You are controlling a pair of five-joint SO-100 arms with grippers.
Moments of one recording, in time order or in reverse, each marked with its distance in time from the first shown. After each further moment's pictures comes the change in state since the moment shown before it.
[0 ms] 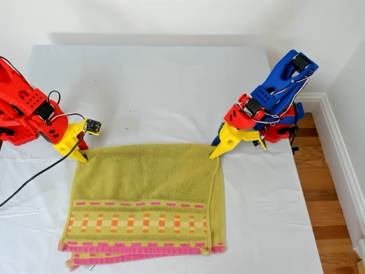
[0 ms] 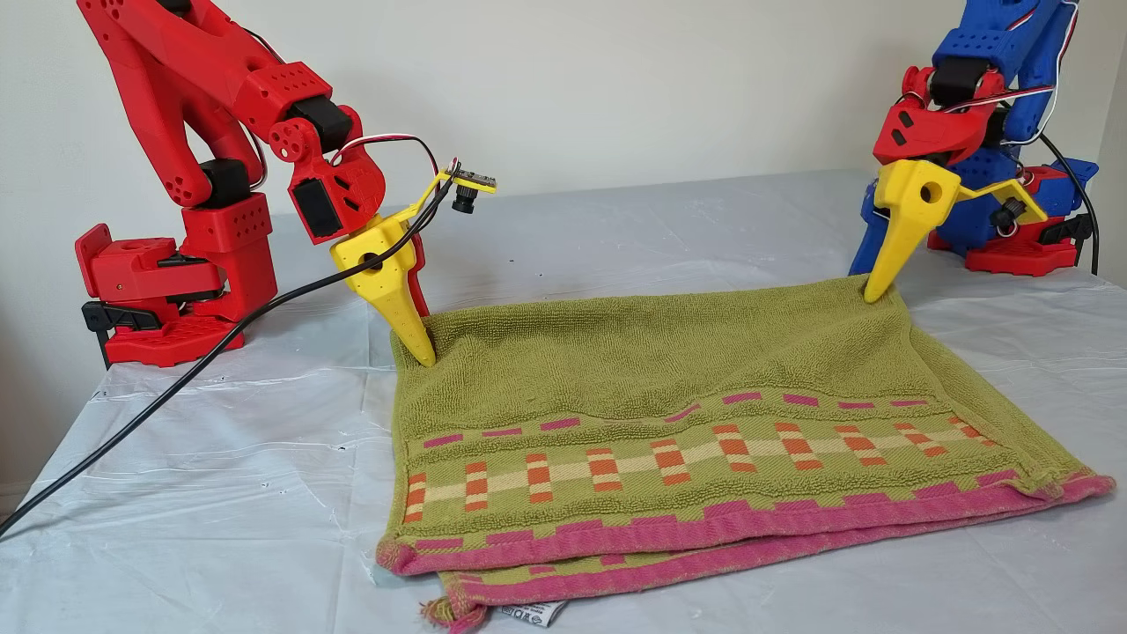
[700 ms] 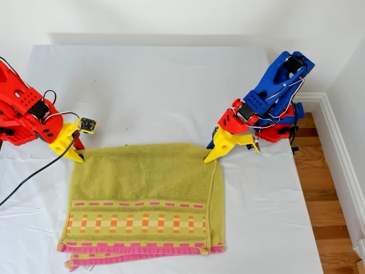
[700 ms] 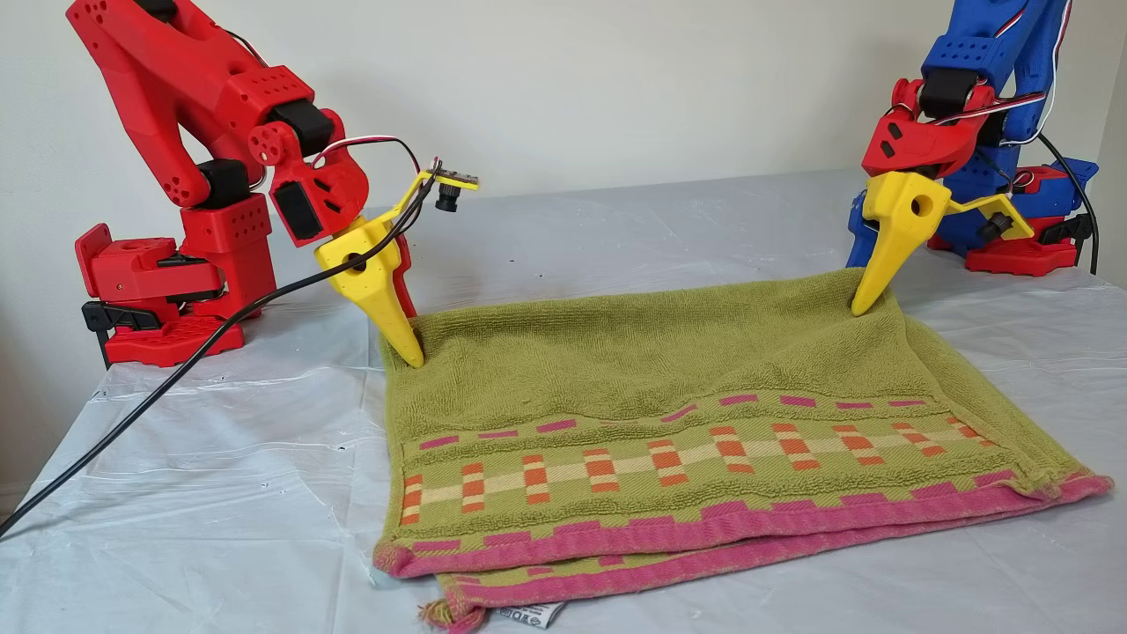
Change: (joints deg) arm 0 1.9 7.4 5.8 -0.1 -2.4; arm 1 0.1 -15.9 -8.2 -6.8 -4.5
